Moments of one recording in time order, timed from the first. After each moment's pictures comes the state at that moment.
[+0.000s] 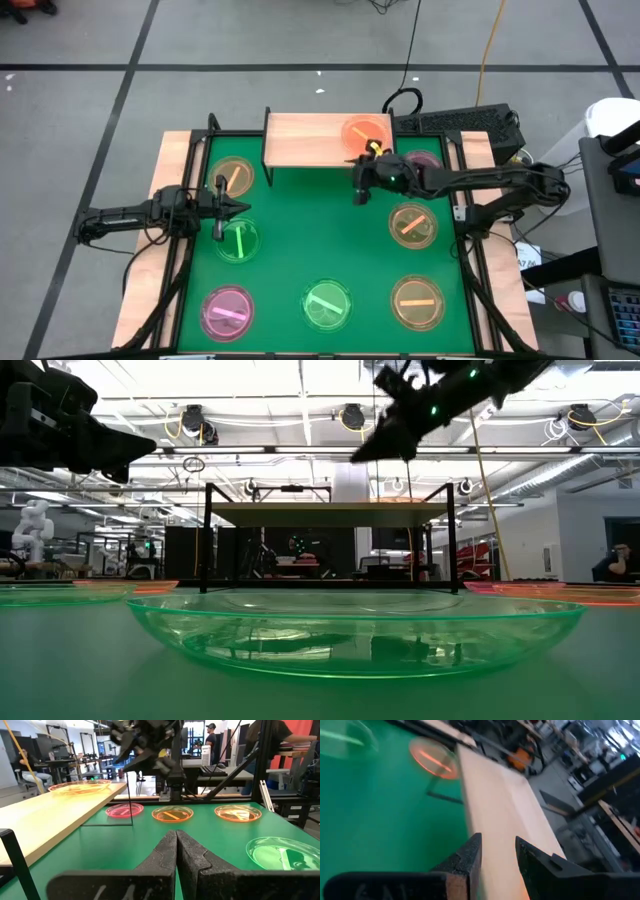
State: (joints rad) left arm 0.11 0.01 0.01 0.03 0.10 0.06; right arm -0.15 1.34 0.83 0.15 0.33 -0.51
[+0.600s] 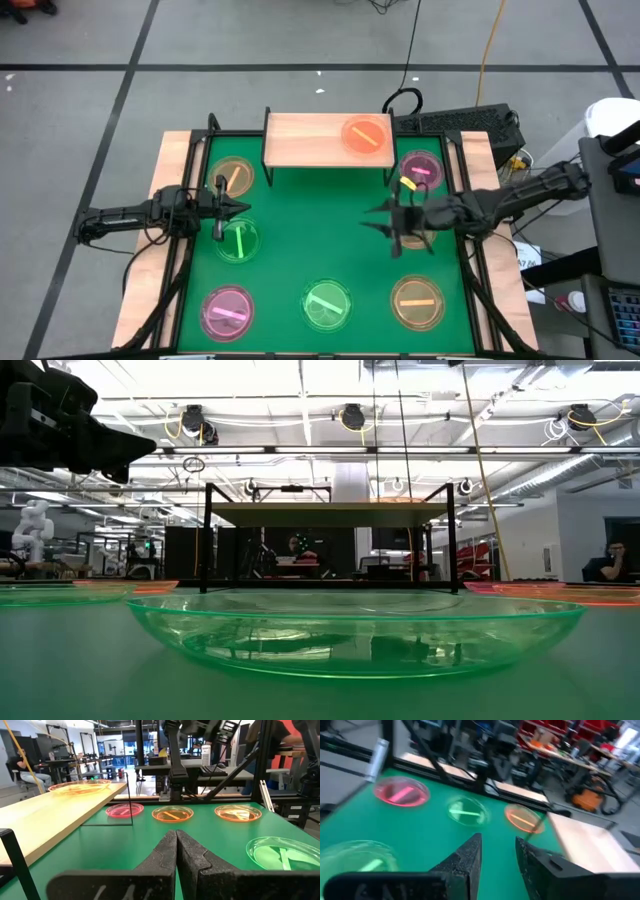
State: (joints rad) left arm 0.11 0.01 0.01 0.03 0.10 0.06; right arm 0.29 1.03 0.79 -0.05 0.33 -0.19
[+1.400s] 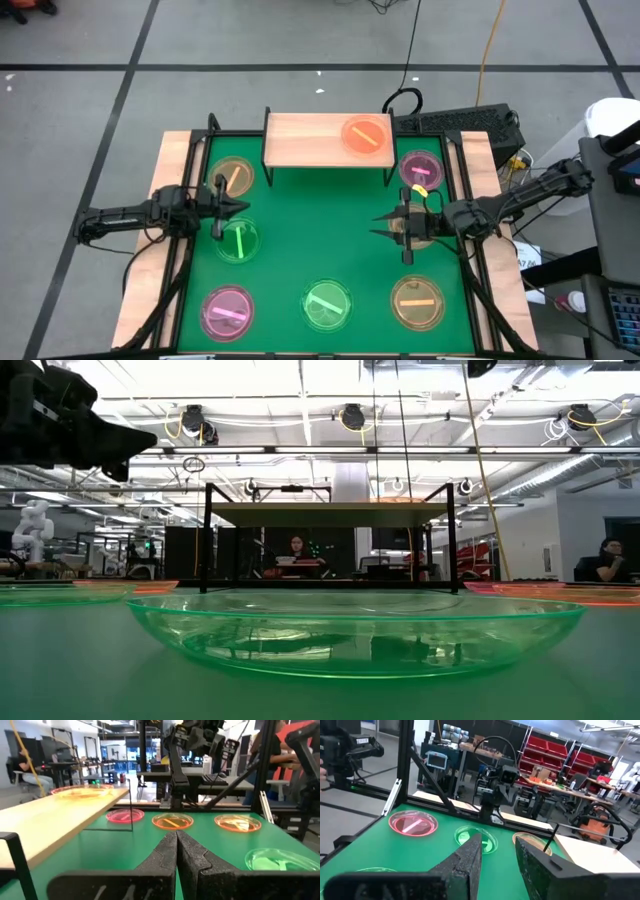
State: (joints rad) left arm 0.11 0.01 0.01 0.07 0.08 0.01; right arm 0.34 0.91 0.54 0.32 0.34 -0.20
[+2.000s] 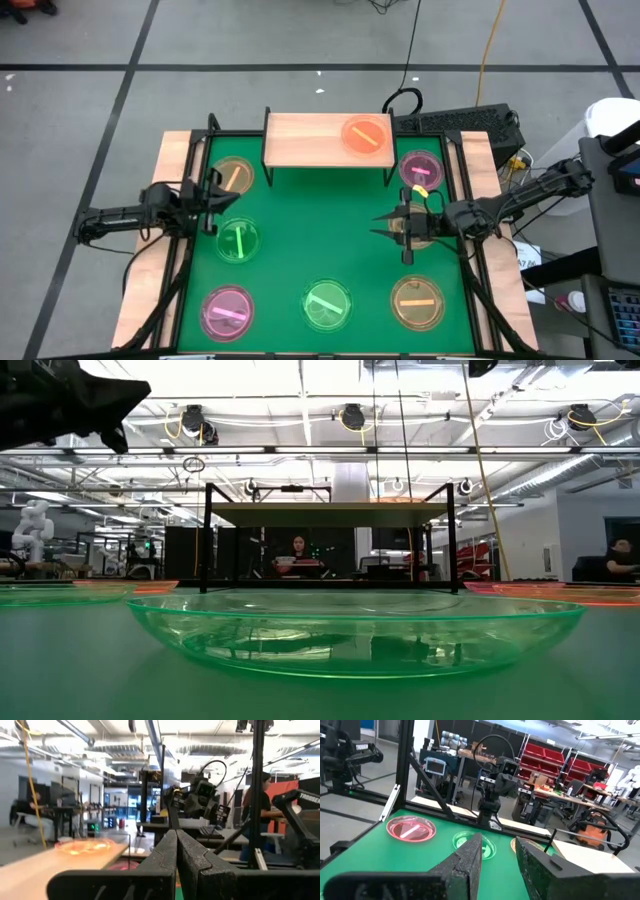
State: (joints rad) left arm 0.11 0.01 0.01 0.35 0.07 -0.03; right arm 0.34 0.91 0.51 0.39 0.34 -0.22
